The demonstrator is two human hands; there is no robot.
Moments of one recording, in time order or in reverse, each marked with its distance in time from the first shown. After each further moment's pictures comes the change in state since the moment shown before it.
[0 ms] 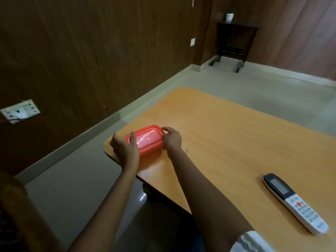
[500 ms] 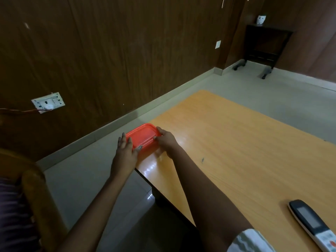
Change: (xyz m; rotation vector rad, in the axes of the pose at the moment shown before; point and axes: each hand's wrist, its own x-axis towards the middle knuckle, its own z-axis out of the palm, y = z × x) left_hand 0.044 -0.044 -0.038 0.640 -0.271 0.314; right_hand 0.025 -0.008 0.055 -0.183 -0.413 -0.052
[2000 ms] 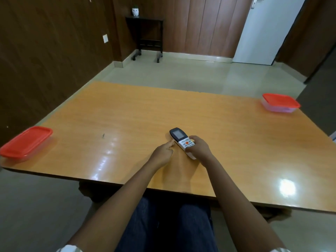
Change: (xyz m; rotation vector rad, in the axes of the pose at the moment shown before) left_hand -0.215 0.257 0.160 -0.362 -0.845 0.485; right_hand -0.312 0.198 -0.244 -0.036 0.723 0.372
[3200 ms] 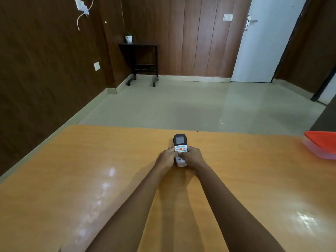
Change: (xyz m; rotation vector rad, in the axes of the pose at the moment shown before) left_hand 0.307 0.024 -0.079 -0.178 0.047 -0.011; right_hand 0.301 -0.101 0.034 0.208 0.084 -0.027
